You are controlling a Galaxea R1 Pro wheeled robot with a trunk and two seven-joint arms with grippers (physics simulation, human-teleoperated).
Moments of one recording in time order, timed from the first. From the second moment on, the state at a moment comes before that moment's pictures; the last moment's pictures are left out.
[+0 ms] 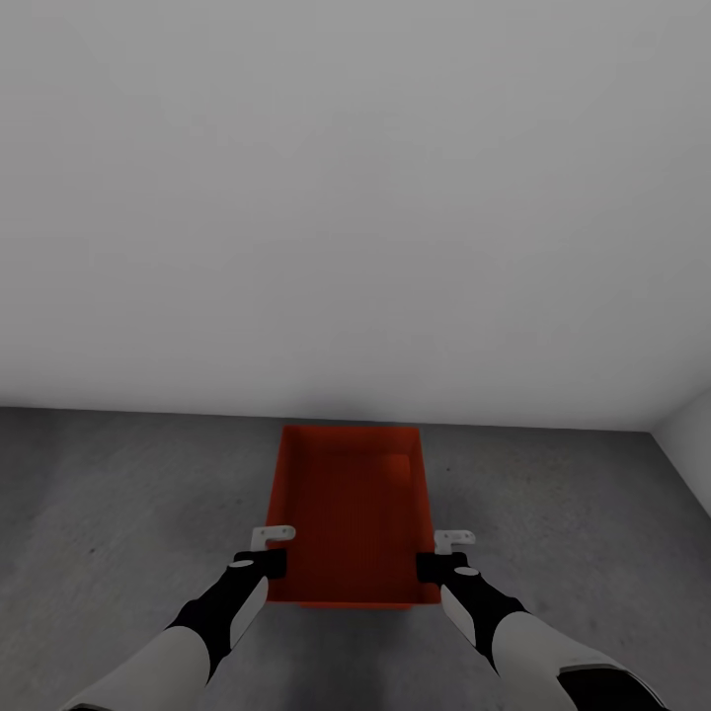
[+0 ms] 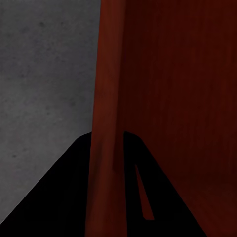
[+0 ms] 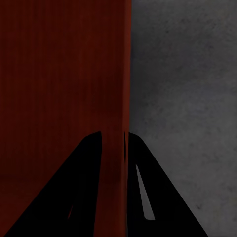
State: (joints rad) left arm -0.66 -0.08 -0.15 -0.40 0.19 0.18 0.21; right arm -0.74 0.11 0.02 -0.16 -0.01 0.00 -0.09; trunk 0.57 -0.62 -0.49
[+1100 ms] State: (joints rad) left arm -0.66 -0.08 -0.15 -0.40 0.19 0.18 0.22; right arm -0.74 0.11 0.02 -0.16 -0.01 0.01 -0.09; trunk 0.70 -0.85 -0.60
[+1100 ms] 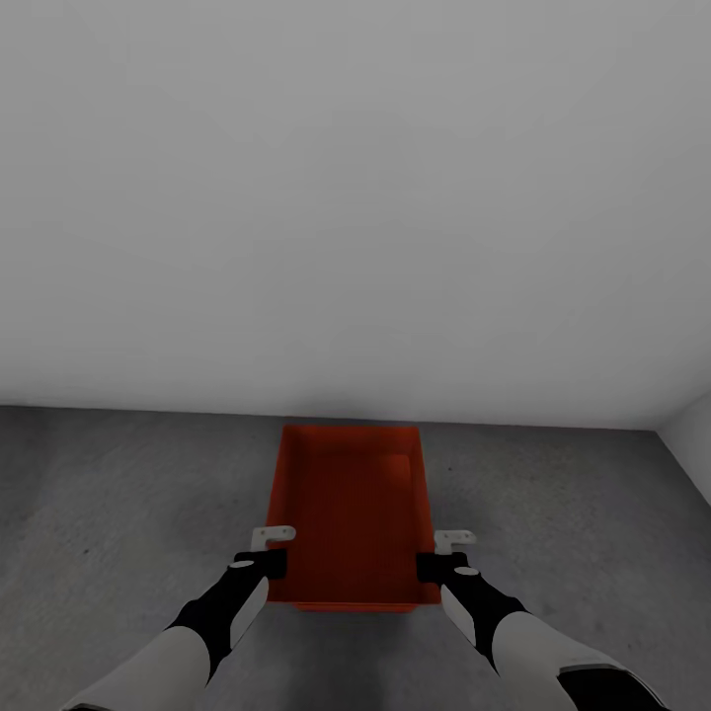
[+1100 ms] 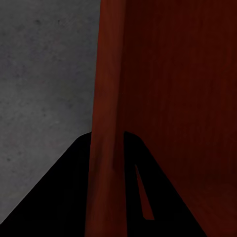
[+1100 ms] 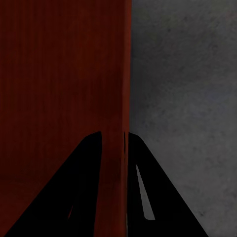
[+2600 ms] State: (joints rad) left arm -0.66 -0.08 -0.15 -0.40 0.19 0.18 0.22; right arm -0.74 0.11 0.02 -0.16 0.00 0.01 -0.09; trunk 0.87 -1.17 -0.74
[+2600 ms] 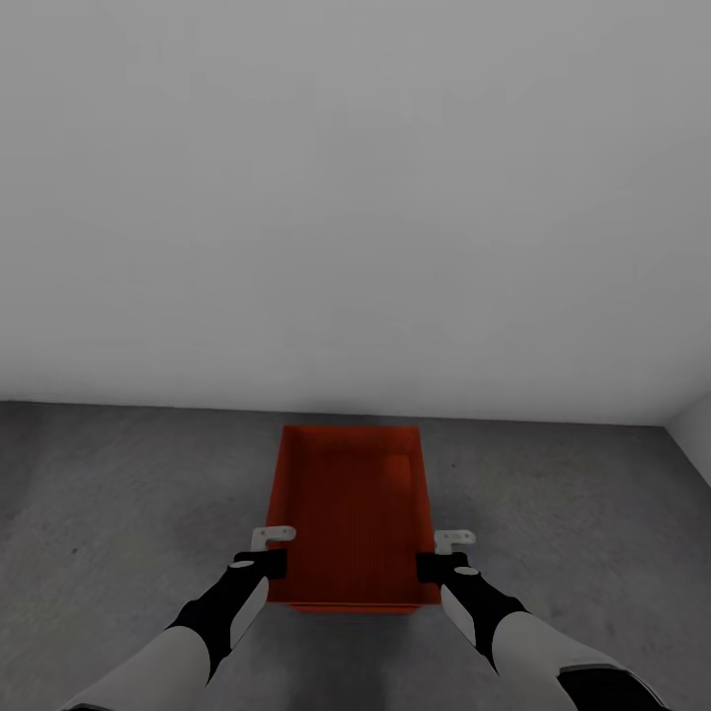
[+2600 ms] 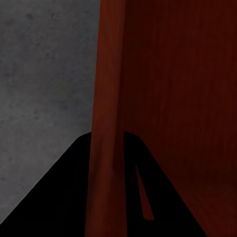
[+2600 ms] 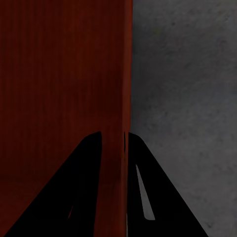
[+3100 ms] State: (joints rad) left arm -0.66 -0.08 -0.15 -0.40 0.19 0.18 0.22; right arm -0.74 0.11 0.02 -0.16 0.00 0.01 -0.09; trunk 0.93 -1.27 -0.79
